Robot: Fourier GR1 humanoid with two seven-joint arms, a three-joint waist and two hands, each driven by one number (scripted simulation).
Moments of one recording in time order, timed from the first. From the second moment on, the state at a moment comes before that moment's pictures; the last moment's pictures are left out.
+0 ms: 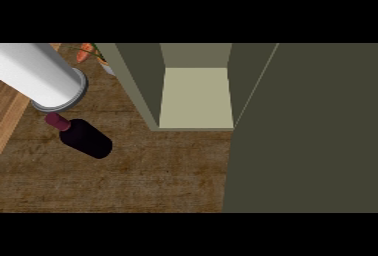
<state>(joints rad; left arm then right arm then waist) 0.02 0.28 0.38 -2.20 0.74 -0.18 0.45 0.01 -0.10 0.15 -2.48 -0.09 0.05 0.53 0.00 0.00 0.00</state>
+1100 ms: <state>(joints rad) -0.04 0.29 0.40 -1.71 0.64 -0.41 0.29 -0.08 -0.09 0.14 -2.49 -0.07 0.04 0.64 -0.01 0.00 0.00</state>
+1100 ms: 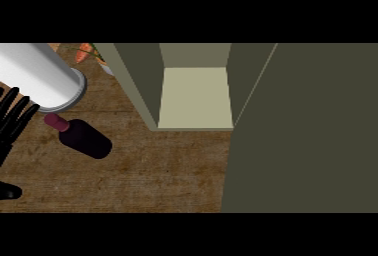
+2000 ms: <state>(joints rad) -0.14 0.29 0.40 -1.28 0.40 -0.51 -0.04 -0.06 -0.09 0.14 -2.50 -0.06 0.05 0.64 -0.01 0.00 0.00</state>
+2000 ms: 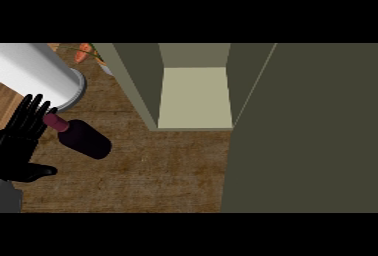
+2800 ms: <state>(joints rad) -0.24 0.32 0.38 -0.93 0.29 -0.60 -0.30 -0.06 -0.08 0.10 -2.49 -0.07 0.07 0.63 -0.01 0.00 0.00</state>
